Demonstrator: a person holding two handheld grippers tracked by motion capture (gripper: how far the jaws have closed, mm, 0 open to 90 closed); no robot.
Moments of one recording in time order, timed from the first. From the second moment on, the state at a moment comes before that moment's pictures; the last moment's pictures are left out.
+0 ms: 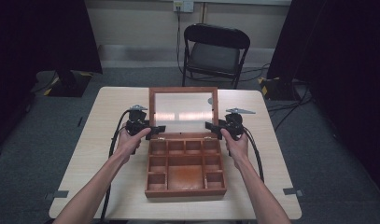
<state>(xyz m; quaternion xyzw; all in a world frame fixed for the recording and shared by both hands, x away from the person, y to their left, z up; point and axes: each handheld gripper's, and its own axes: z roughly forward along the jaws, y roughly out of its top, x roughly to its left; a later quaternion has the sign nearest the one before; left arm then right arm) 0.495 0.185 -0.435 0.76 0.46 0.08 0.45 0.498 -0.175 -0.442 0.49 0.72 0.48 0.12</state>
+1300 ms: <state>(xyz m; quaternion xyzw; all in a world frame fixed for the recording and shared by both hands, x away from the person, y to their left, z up) 0.470 0.195 -0.412 0.77 0.42 0.12 0.47 0.489 -0.170 -0.408 0.46 0.72 0.50 0.14</state>
